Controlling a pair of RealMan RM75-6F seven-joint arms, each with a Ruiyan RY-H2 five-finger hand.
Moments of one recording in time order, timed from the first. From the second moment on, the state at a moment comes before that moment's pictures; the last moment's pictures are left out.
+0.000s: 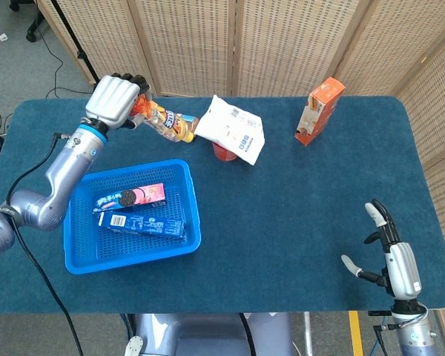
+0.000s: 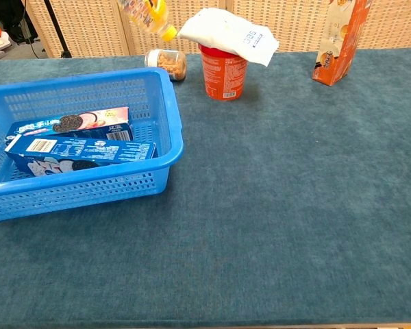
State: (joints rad) left arm -1.10 -1.16 -0.34 -1.30 0.96 0.64 0.26; right arm 0.10 -1.27 0.08 -1.67 -1.65 1.62 0.39
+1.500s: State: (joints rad) left arm -0.75 -0.50 -0.26 -2.03 1.29 0.62 -0.12; right arm 0.09 -1.30 0.04 -1.70 -1.74 1.66 0.24
